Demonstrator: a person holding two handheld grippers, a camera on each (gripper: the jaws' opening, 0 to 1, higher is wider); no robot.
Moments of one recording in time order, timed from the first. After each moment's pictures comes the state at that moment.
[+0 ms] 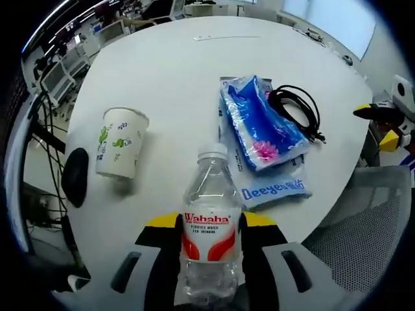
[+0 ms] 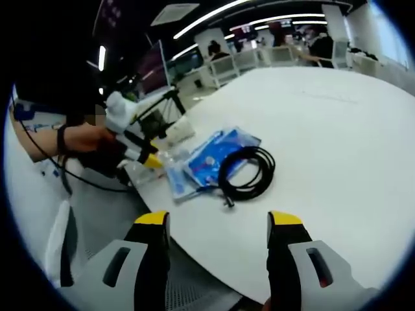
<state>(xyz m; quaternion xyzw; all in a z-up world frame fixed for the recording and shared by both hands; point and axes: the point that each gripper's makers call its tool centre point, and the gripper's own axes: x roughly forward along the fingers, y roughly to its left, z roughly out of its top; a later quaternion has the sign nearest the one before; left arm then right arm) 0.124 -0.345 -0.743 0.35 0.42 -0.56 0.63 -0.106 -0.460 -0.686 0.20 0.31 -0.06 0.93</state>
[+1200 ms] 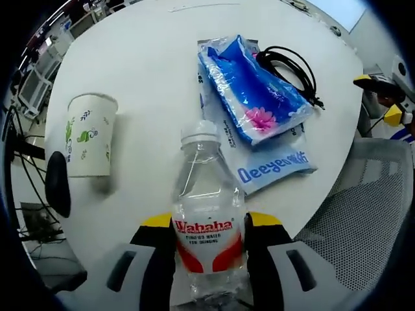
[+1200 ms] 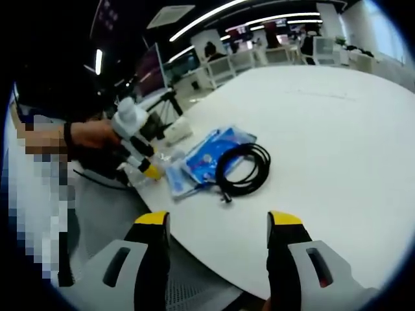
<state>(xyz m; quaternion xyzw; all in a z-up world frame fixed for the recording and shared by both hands) 0.123 -0.340 -0.771 0.42 0.45 -0.57 0.55 -0.110 -0.462 -0.688 0.21 0.30 -0.07 0.93</state>
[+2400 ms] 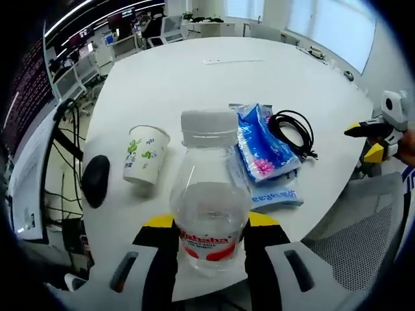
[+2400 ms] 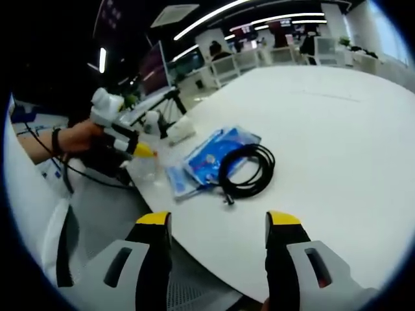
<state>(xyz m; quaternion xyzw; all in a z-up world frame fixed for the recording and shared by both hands) 0.136 -0.338 -0.701 0.30 0.37 -0.56 0.67 -0.107 -0.460 -0.691 0.21 0.30 -0.06 0.93</state>
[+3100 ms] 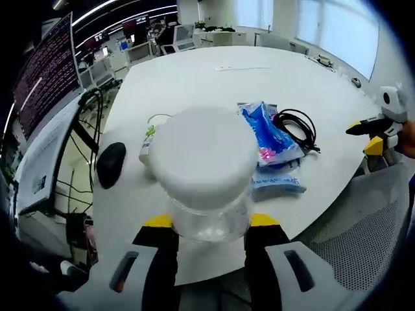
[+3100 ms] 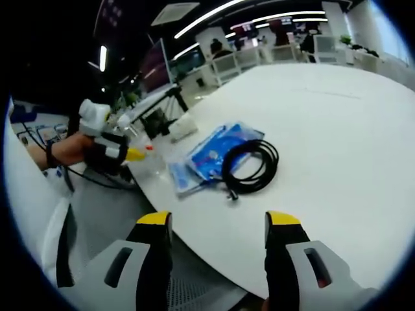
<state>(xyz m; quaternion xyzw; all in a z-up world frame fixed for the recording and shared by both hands) 0.135 -0.303 -0.703 0.28 0.34 -0.54 0.72 -0.107 -0.453 -0.694 0.21 0.31 -0.05 0.93</state>
